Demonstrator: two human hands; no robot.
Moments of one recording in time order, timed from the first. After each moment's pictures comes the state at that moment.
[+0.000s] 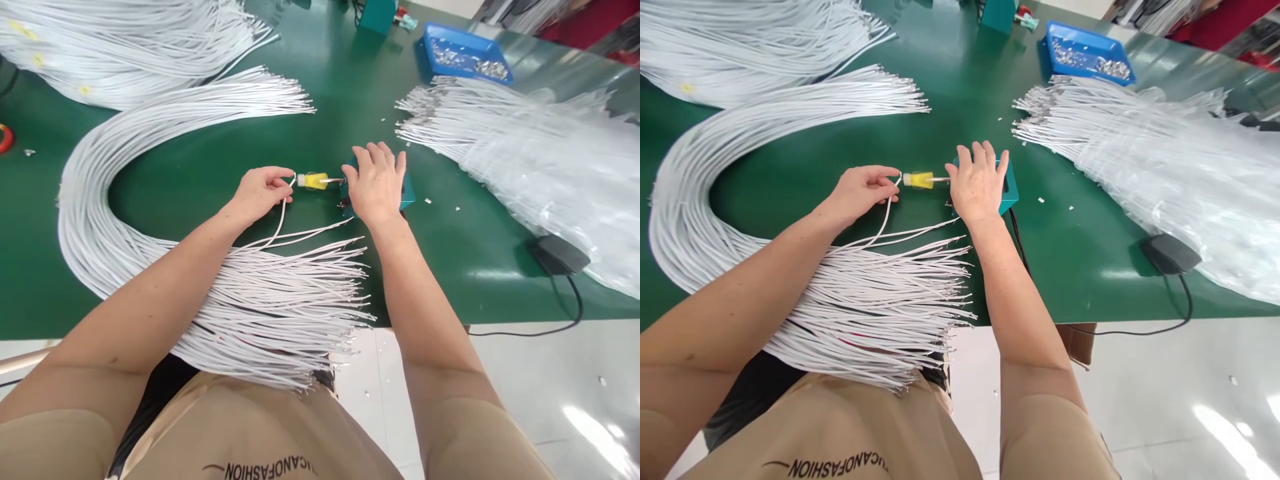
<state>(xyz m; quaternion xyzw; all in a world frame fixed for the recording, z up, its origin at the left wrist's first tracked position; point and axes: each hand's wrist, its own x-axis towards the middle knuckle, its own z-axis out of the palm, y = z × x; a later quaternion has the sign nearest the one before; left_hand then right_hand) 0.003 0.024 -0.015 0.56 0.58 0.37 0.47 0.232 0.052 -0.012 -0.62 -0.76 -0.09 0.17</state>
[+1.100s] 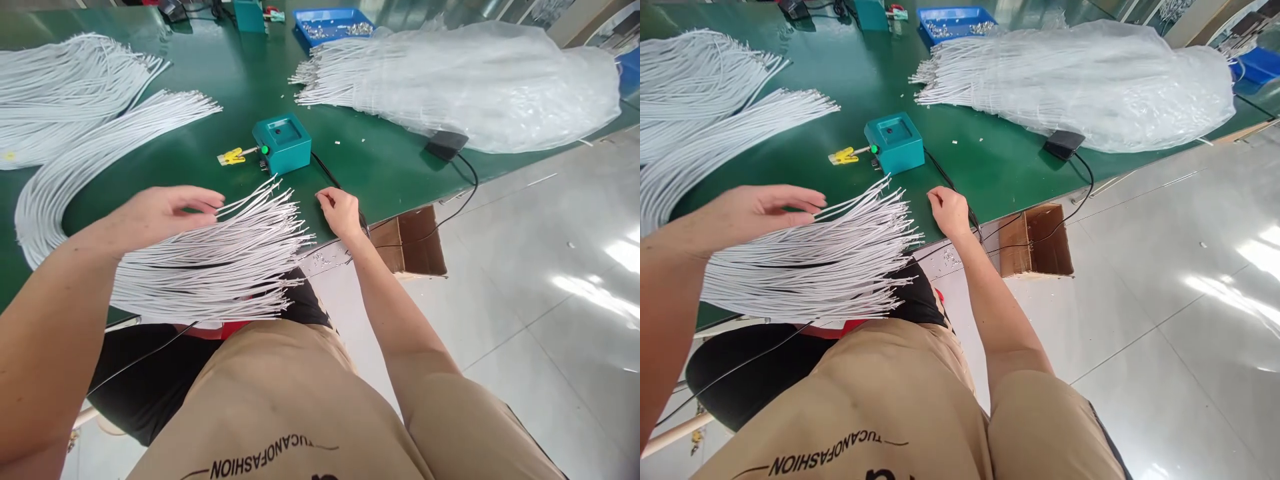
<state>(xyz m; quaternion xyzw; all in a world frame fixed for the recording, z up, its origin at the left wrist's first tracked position) -0.042 -0.080 0.064 0.79 0.52 0.05 0.32 0.295 -0.130 -0.046 -0.68 -0.61 0.12 0.39</state>
